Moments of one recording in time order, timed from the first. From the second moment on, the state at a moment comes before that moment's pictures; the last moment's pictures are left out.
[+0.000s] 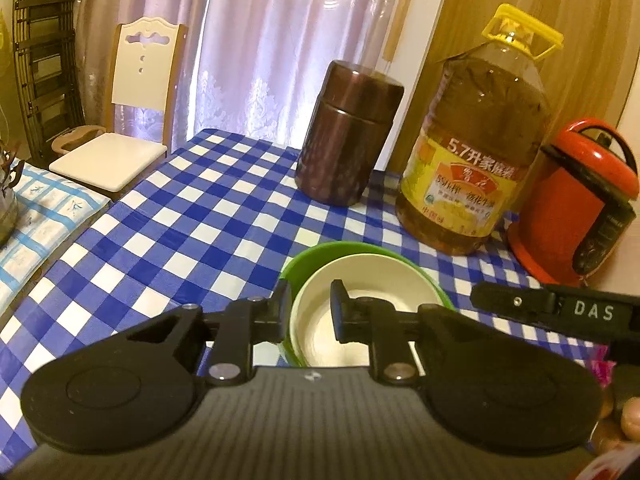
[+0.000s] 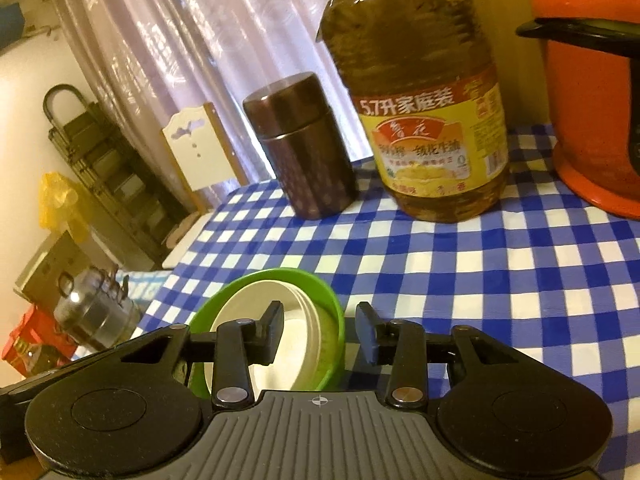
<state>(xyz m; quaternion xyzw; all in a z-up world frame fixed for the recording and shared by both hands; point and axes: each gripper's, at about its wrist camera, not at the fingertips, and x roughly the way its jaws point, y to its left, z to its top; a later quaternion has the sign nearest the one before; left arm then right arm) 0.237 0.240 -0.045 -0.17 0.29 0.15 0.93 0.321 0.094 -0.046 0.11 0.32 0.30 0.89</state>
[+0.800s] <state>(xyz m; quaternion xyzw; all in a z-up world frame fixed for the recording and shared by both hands) 0.113 0.116 -0.025 -0.22 0.34 0.09 0.91 0.166 -0.035 -0.033 0.16 0.36 0.19 0.90</state>
